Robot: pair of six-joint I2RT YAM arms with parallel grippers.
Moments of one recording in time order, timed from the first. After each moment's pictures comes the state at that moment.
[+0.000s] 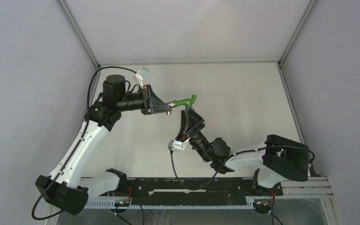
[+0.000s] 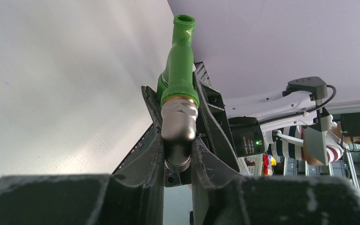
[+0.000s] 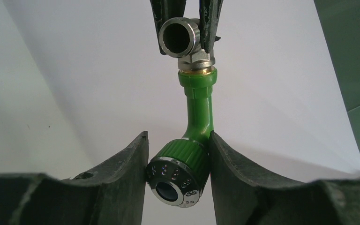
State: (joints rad) left arm -0.37 1.10 1.18 -0.50 0.82 -0.69; right arm 1.22 1.50 0.51 1.41 0.47 -1.55
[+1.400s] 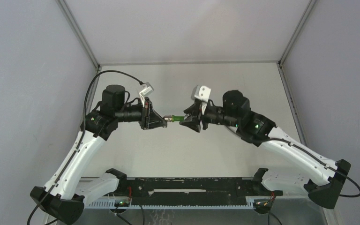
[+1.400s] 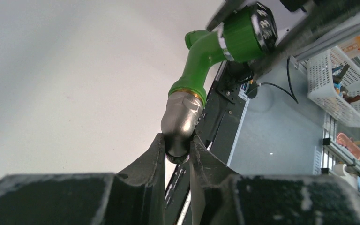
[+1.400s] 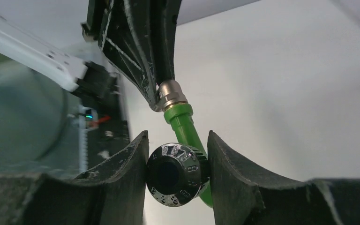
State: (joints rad) left arm -0.41 0.98 1.11 -0.66 0.83 -0.12; right arm 0.85 1.09 1.14 -0.28 -0.41 -0.08
